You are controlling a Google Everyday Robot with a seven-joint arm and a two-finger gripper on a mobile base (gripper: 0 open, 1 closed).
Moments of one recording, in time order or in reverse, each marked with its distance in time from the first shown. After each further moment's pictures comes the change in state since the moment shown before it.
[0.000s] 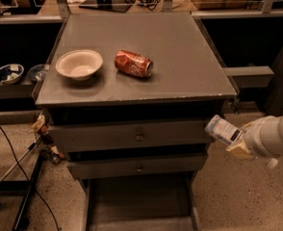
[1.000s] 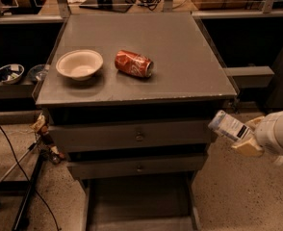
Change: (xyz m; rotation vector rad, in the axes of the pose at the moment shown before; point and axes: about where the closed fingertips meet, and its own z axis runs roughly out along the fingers) arm -0.005 -0.009 -0.027 -0.020 -0.065 -0.020
